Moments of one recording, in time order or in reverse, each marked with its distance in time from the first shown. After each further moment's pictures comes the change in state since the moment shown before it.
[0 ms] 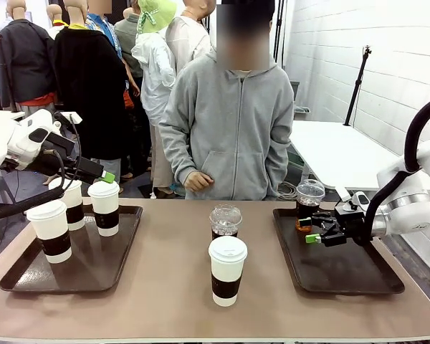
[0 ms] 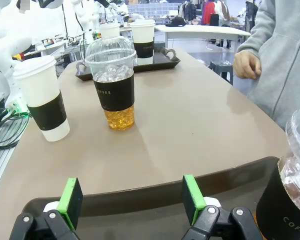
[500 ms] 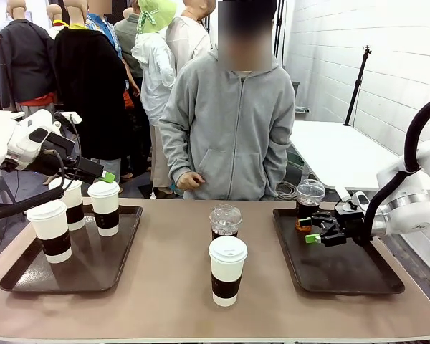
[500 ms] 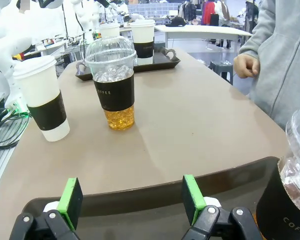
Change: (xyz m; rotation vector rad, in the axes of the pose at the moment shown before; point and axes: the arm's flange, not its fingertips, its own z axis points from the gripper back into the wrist) left arm 0.000 0.000 0.000 0.000 0.000 0.000; right arm 0.000 0.000 -0.001 0.001 0.001 0.001
